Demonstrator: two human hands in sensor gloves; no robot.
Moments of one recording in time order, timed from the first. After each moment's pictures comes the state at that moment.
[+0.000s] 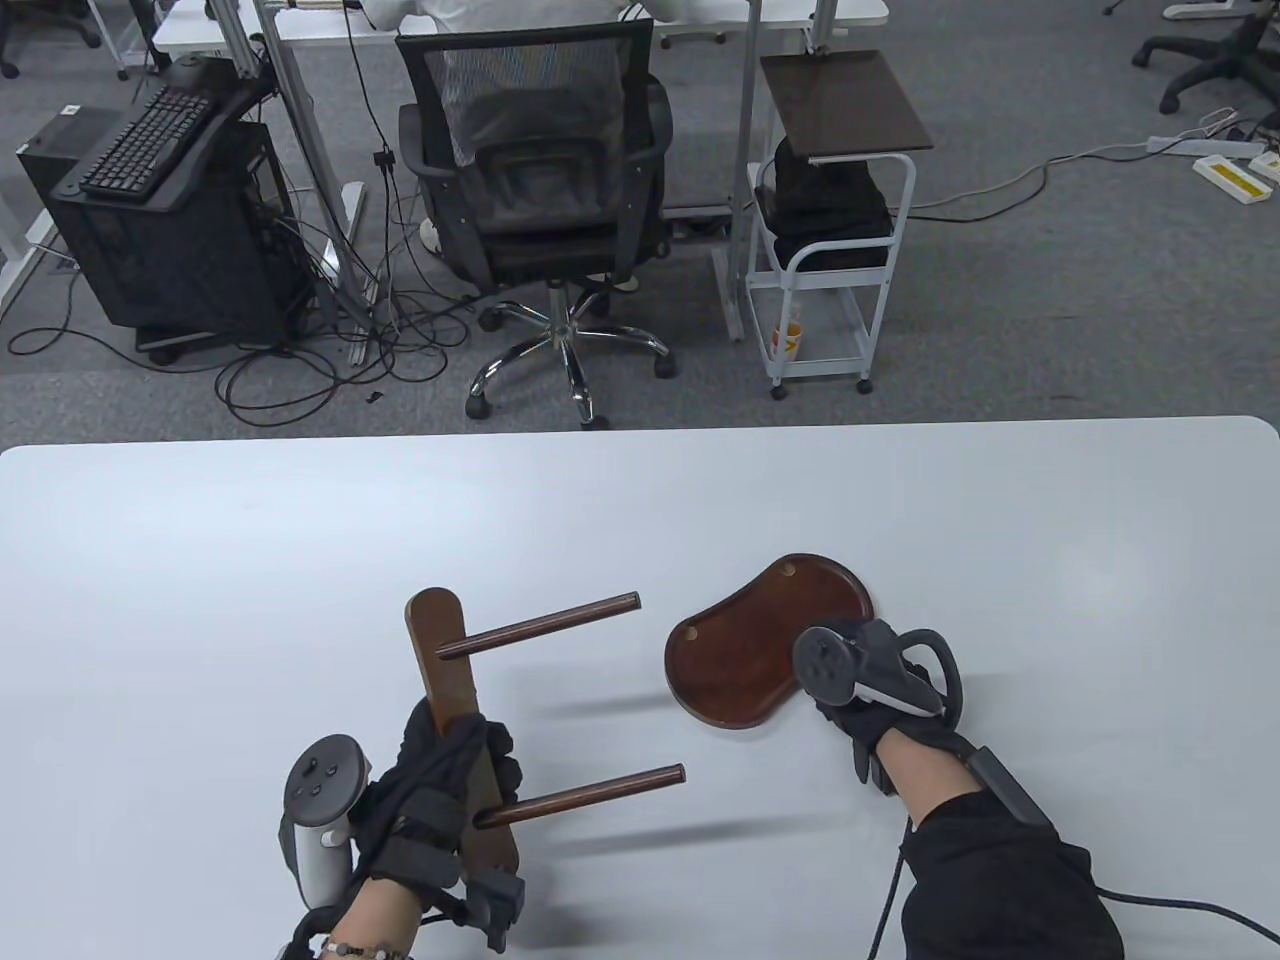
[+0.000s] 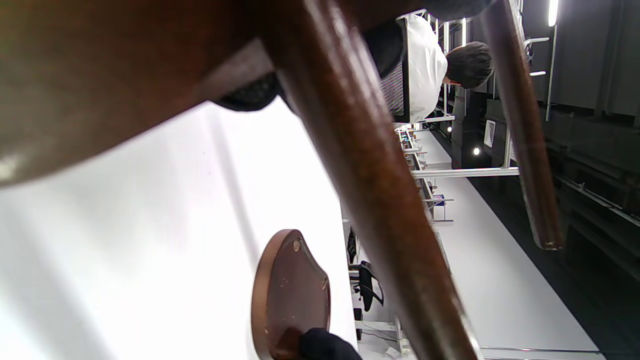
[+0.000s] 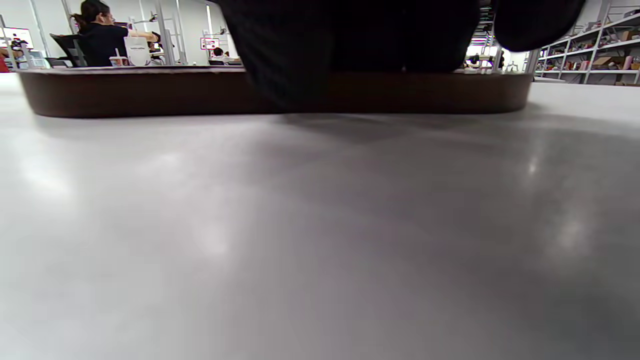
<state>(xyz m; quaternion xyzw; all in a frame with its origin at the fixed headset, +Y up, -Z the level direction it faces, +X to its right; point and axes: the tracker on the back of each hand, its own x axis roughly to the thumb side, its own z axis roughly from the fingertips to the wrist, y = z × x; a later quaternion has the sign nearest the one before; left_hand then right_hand) -0.236 -0.726 -0.274 -0.09 0.03 0.67 0.74 0.173 -0.757 -0.392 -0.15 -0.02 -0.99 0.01</state>
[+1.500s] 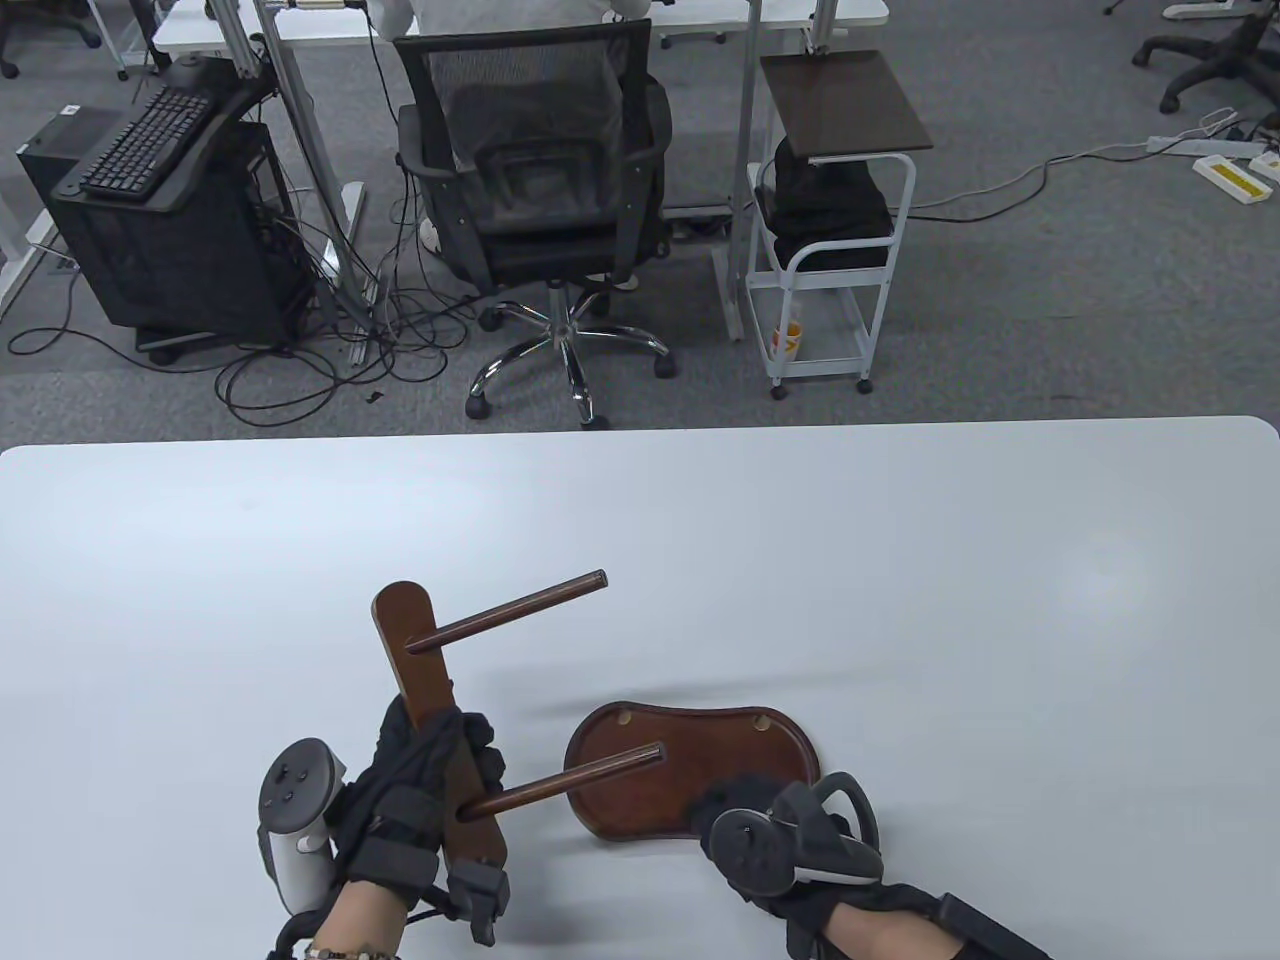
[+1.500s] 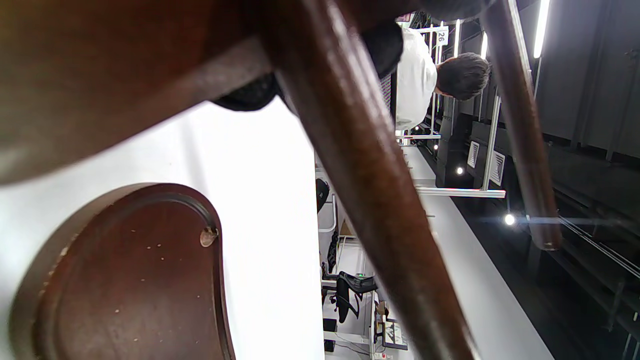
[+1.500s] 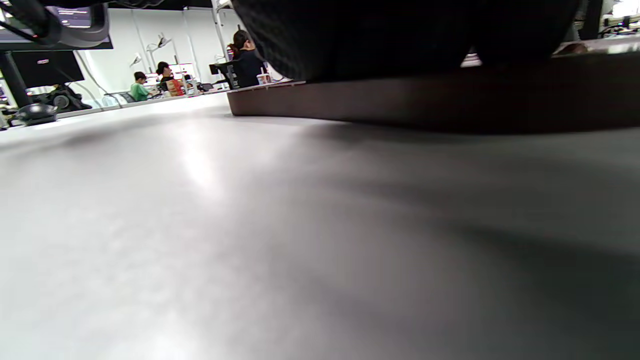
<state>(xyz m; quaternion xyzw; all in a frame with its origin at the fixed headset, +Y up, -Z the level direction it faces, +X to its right) -0.248 -0.721 -0.272 -0.07 0.04 0.69 0.72 0.080 -0.758 -0.255 -0.32 -0.04 -0.95 -0.06</state>
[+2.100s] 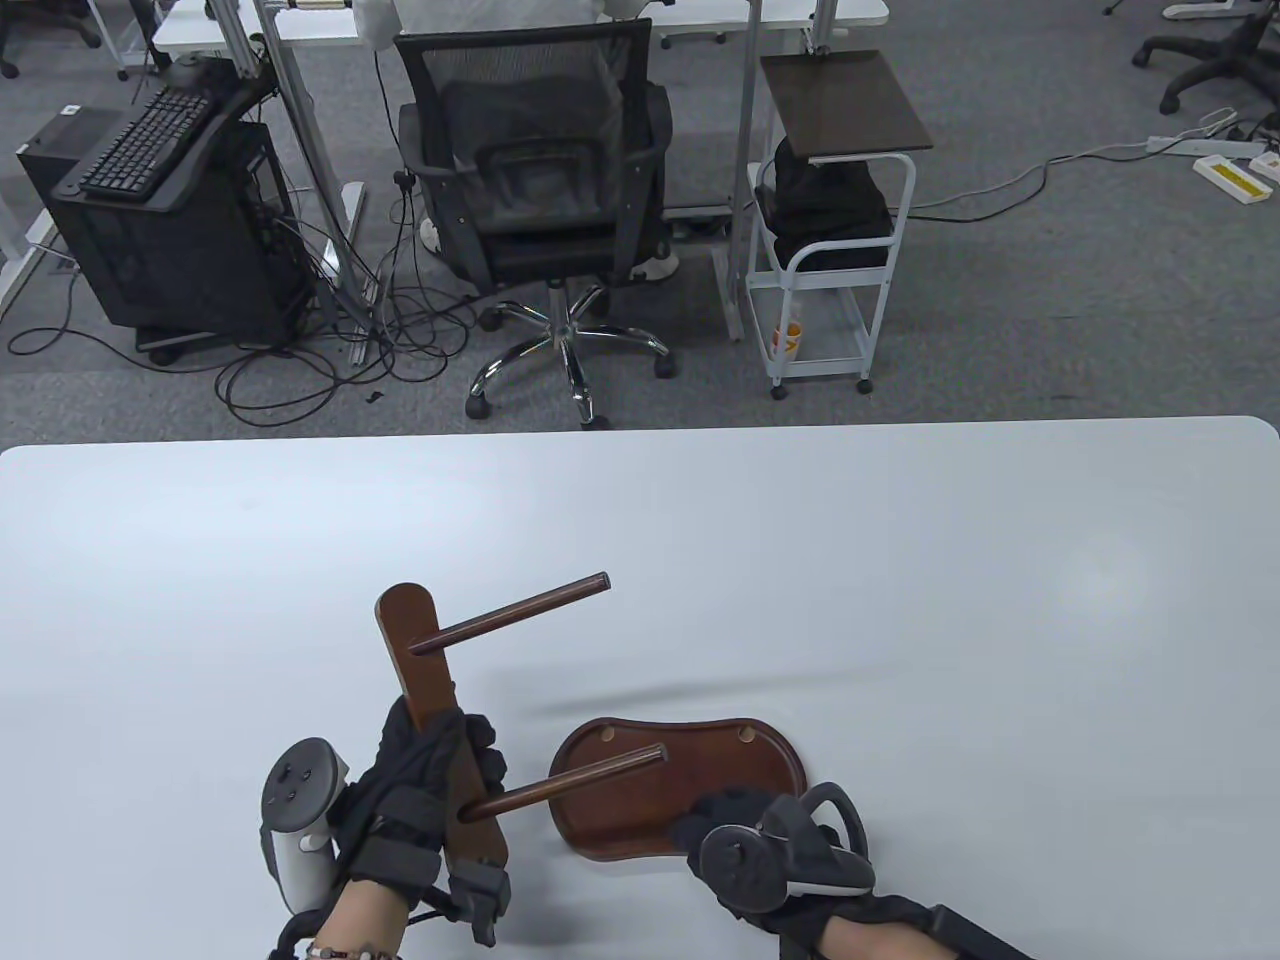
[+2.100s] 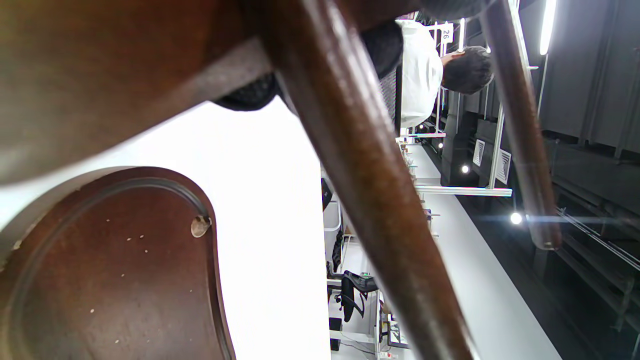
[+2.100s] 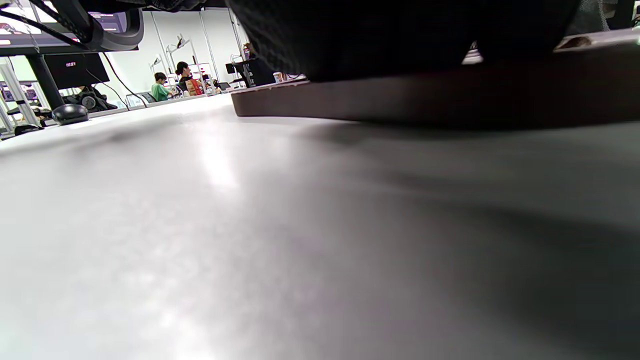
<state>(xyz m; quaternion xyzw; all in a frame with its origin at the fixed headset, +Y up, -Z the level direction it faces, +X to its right) -0.247 -0.722 -0.272 -0.07 0.04 0.69 0.72 0.074 -0.760 -0.248 -0.33 -0.05 -0.94 -0.07</state>
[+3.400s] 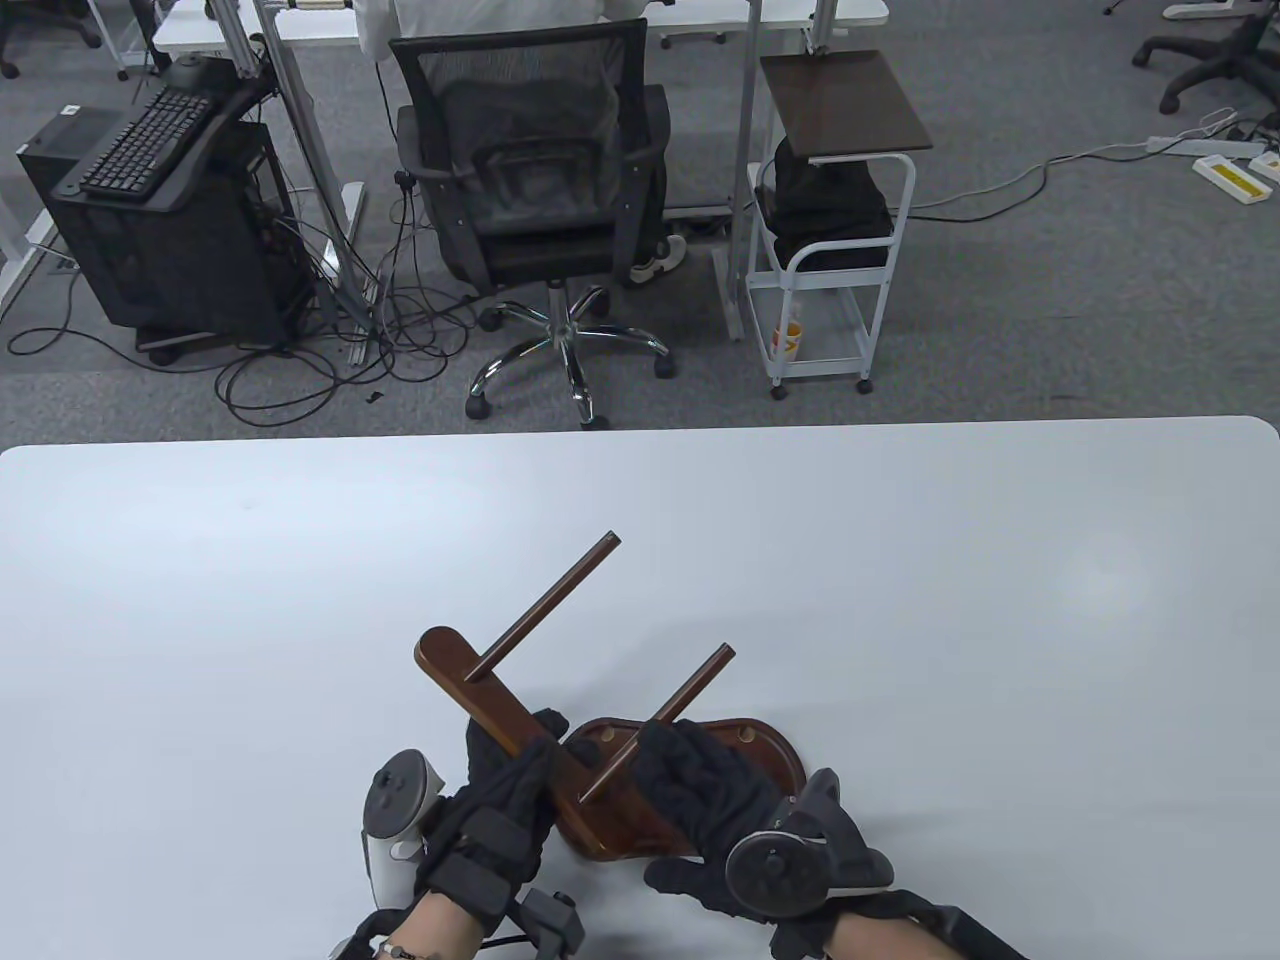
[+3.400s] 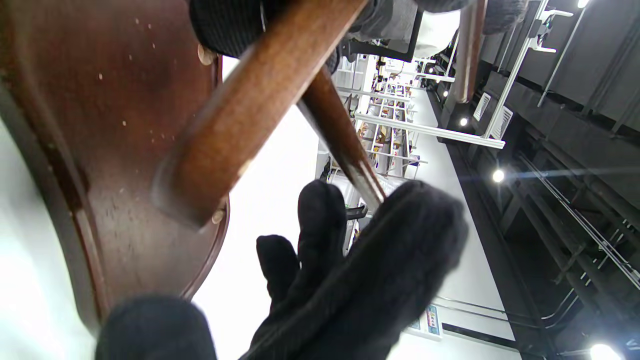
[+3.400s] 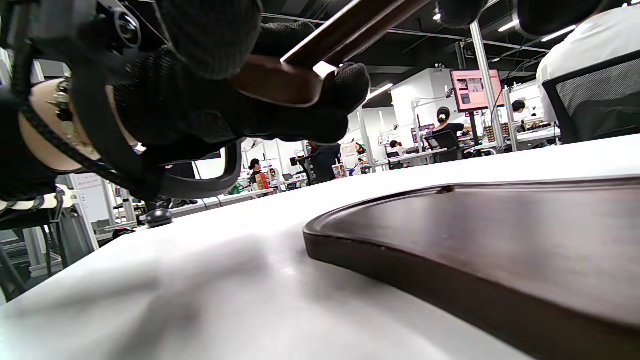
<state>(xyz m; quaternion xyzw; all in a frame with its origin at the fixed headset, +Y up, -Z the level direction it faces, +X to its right) -0.172 -0.744 -0.265 -0.16 -0.04 0.75 0.64 0.073 -0.720 -0.243 -0.40 0.07 -0.90 -0.17</state>
